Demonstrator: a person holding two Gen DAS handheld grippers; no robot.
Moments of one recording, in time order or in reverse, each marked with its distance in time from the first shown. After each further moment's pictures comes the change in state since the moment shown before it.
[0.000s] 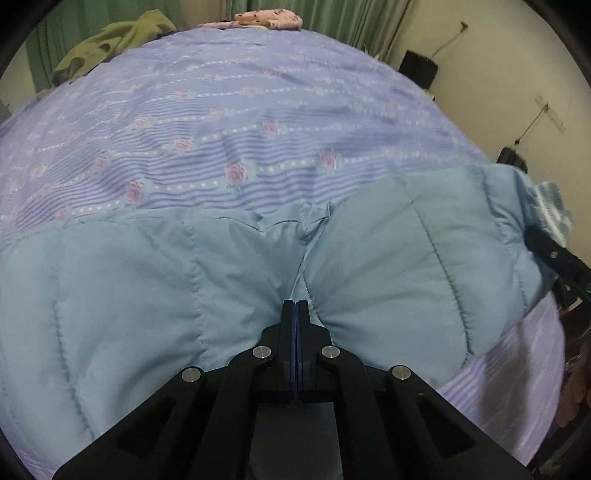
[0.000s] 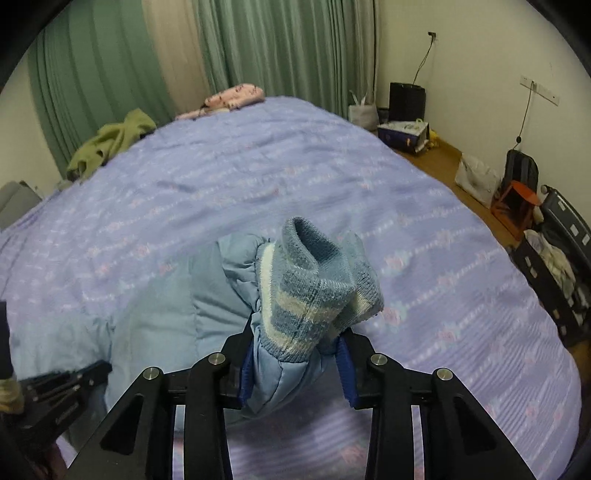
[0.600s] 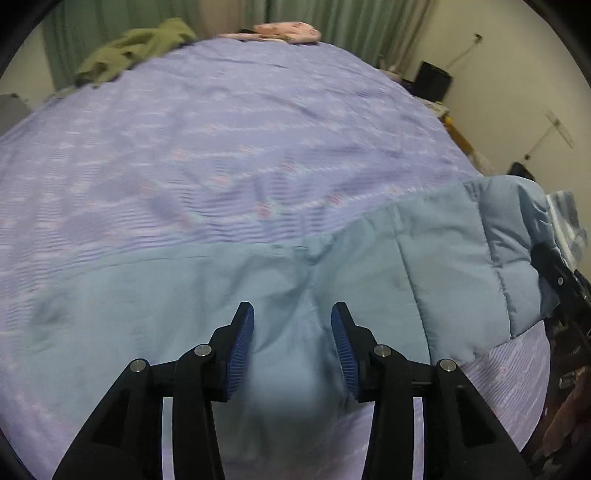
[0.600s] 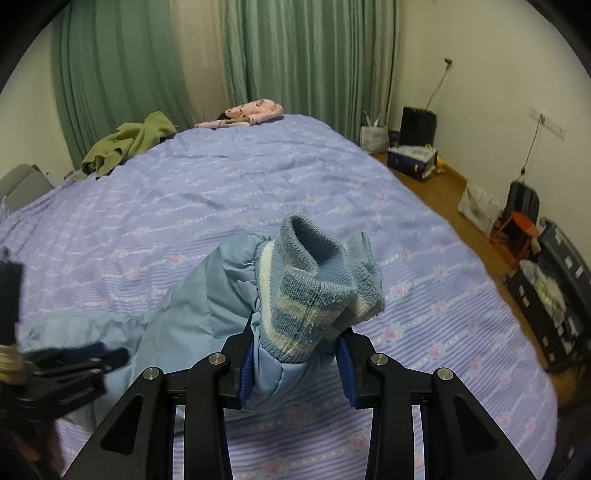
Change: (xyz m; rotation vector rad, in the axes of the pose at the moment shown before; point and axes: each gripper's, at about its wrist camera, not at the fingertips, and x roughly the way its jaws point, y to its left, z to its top) left arm -0.078 0.013 0.019 -0.078 -0.018 0.047; right arm -0.059 0.037 0.017 -0.095 -0.075 -0.003
